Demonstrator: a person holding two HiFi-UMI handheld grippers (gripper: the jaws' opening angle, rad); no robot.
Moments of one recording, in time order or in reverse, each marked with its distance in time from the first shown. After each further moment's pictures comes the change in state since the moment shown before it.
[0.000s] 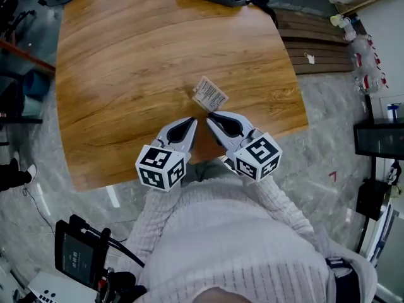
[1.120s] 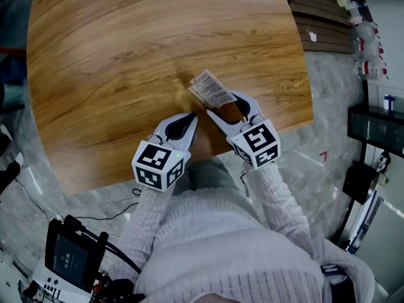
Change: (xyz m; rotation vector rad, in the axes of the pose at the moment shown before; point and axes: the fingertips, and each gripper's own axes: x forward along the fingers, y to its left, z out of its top) left arm -0.011 -0.035 -0.028 -0.063 0.146 -0.040; right arm -0.020 -0.027 -0.037 -0.111 0.283 -0.097
